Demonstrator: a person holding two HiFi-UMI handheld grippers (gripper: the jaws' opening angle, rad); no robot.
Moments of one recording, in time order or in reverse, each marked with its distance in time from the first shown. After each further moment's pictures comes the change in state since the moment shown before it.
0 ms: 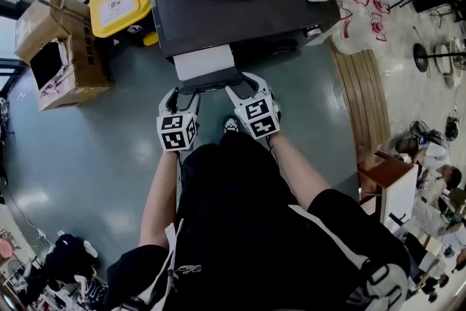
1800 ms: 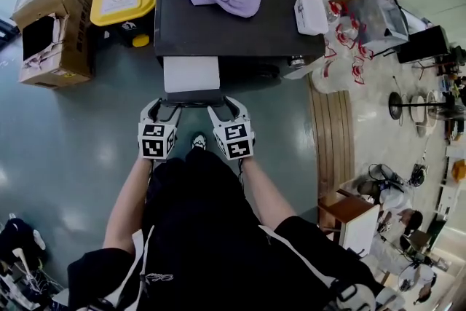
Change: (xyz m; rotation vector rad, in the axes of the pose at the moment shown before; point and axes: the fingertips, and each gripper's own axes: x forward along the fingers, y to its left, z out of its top) left arm -0.022 -0.015 -0.021 -0.009 0.000 0.028; right arm -0.020 0.014 -0.023 0.014 0.000 -0.007
